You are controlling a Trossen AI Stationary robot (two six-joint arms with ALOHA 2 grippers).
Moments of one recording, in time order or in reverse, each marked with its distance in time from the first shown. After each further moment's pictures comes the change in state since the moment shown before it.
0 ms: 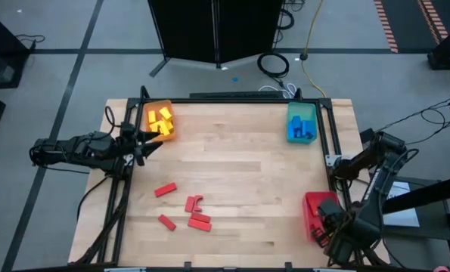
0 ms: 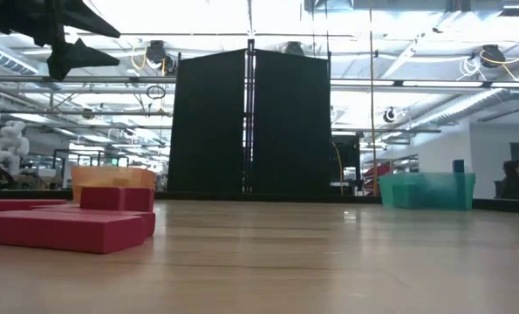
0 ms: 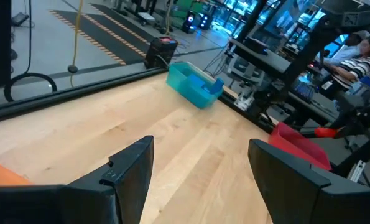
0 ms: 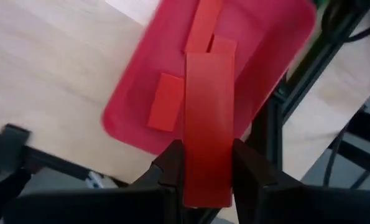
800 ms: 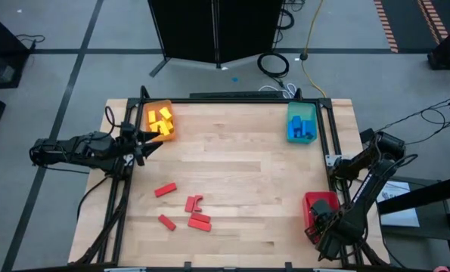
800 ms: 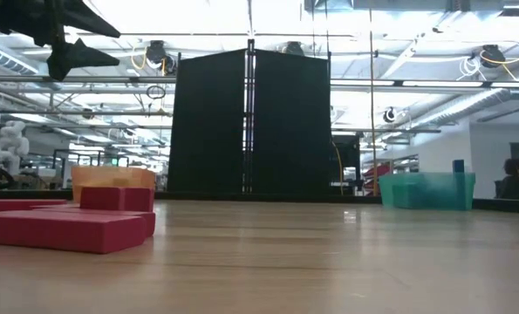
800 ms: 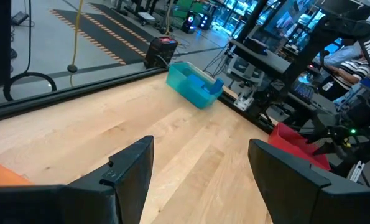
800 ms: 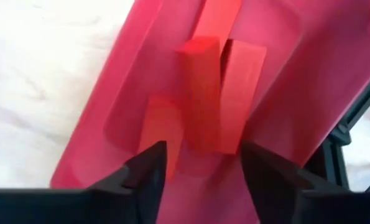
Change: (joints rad) left arm 0.000 0.000 0.000 0.000 0.000 -0.004; right arm -0.007 0.002 -0.315 0.318 -0.010 0.006
